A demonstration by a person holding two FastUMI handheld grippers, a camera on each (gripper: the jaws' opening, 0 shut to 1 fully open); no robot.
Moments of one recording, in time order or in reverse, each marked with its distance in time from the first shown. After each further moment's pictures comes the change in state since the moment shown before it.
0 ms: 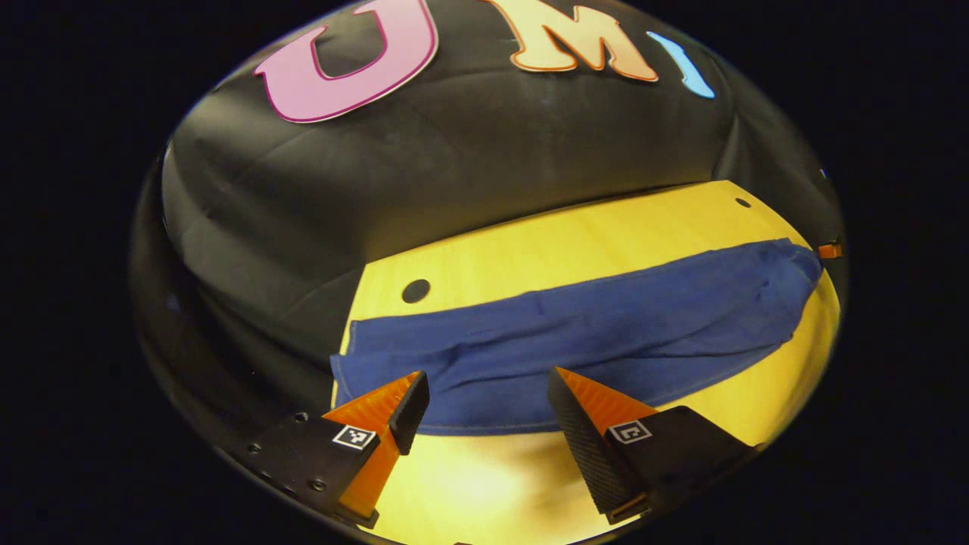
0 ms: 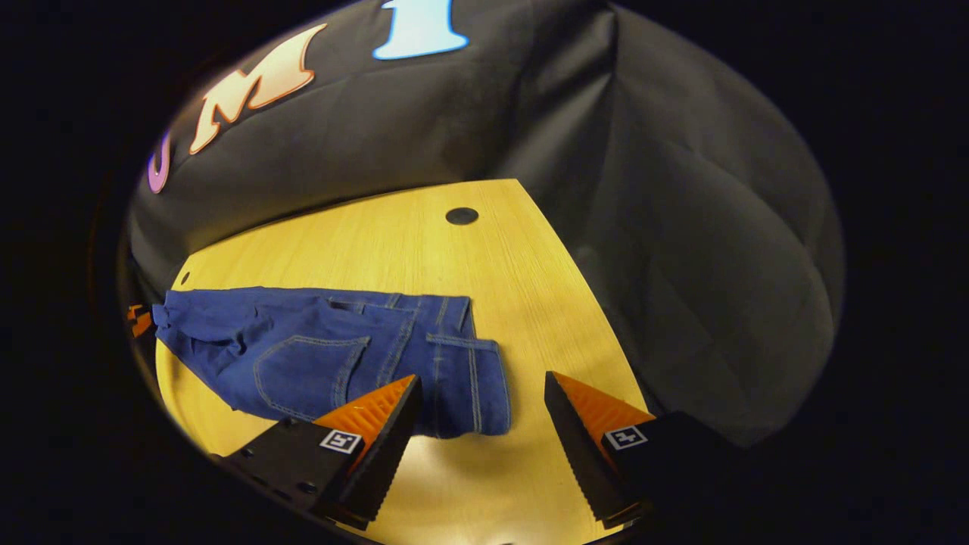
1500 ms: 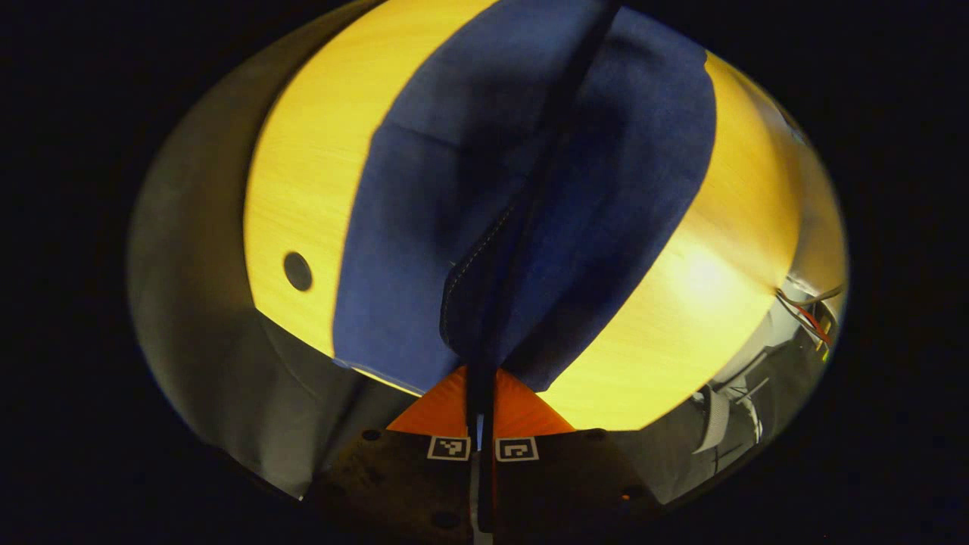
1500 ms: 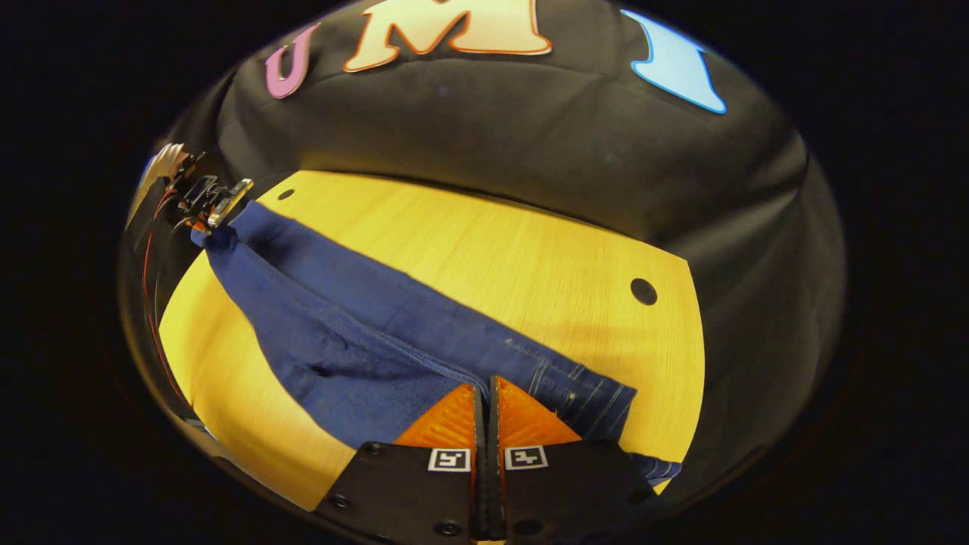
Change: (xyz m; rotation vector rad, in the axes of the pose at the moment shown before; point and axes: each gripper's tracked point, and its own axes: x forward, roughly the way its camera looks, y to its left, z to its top) left arm -0.038 -0.027 -0.041 1.007 0.864 -0.304; right arm 0.020 0.213 0.062 -0.455 -0.012 0.260
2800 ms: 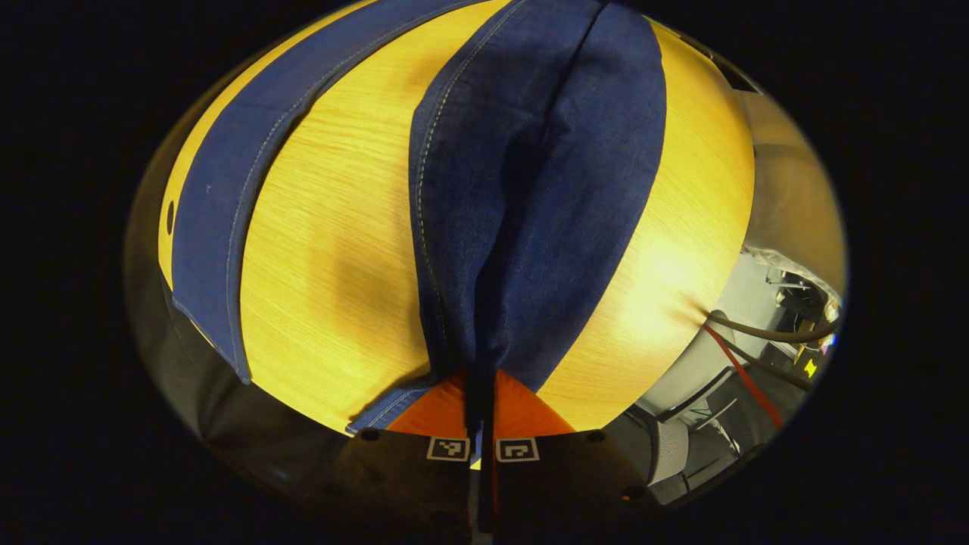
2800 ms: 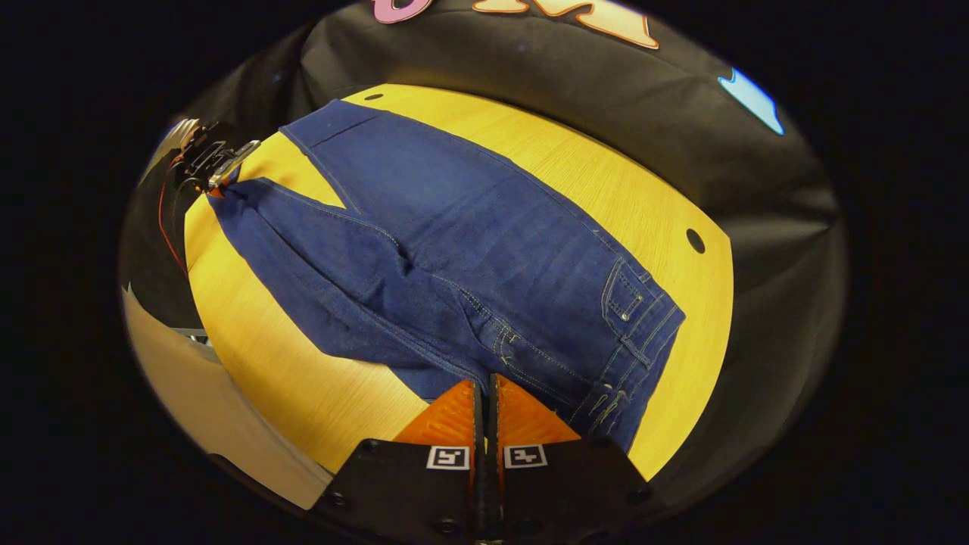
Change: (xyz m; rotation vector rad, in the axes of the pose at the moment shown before) left arm 0.043 -0.275 -0.078 -0.058 -0.069 -0.226; right arm -0.089 0.070 -0.147 -0.284 0.237 0.127
